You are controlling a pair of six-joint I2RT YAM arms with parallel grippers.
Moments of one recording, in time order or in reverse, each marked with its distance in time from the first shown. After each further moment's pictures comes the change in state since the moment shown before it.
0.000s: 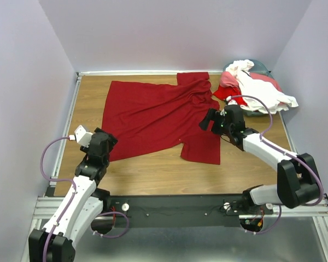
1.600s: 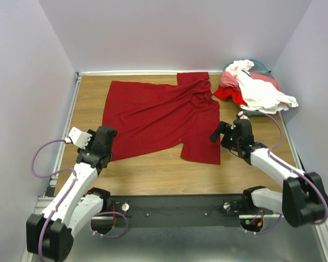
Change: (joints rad) left arm -0.046 0.209 0.189 -0.393 -0.250 -0.348; right arm -0.092 -0.151 -0.215 -0.028 0.008 0.052
